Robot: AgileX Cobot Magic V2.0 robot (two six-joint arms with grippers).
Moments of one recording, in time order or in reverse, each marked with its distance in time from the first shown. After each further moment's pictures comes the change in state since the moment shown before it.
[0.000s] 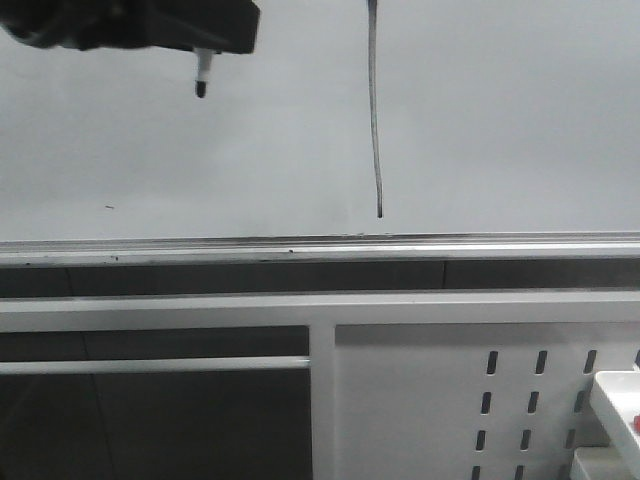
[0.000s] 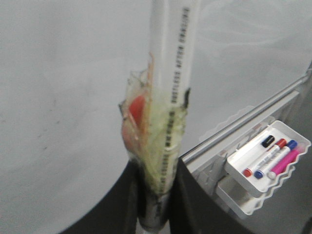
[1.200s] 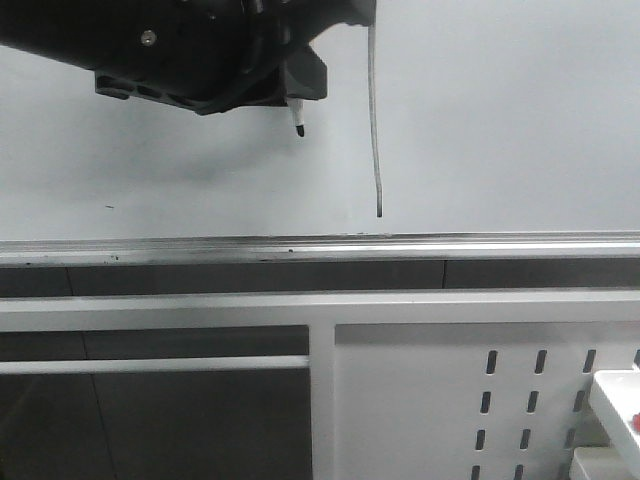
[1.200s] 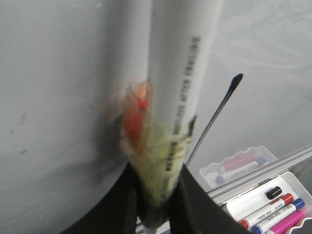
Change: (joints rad) left arm 0.104 0.290 -0.129 0.380 -0.058 -0.653; right arm -0.103 -0.164 0.136 -0.002 0.019 0.078
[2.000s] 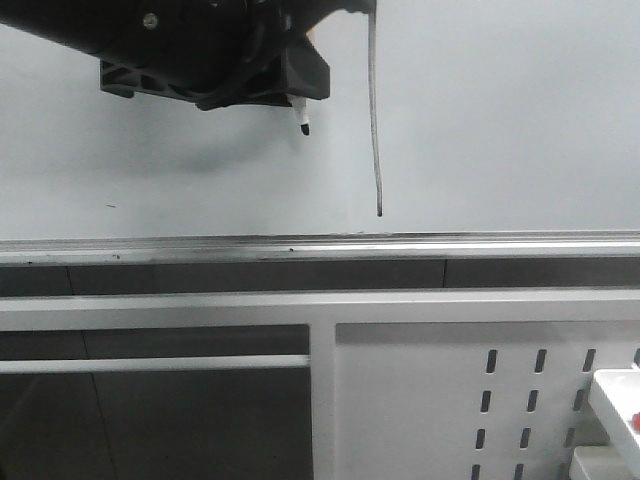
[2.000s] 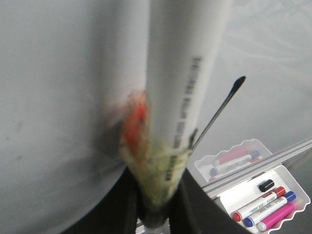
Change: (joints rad) left arm 0.035 0.000 -0.040 -0.002 0.089 -0.003; right arm 0.000 0.000 0.024 0.007 0.009 0.000
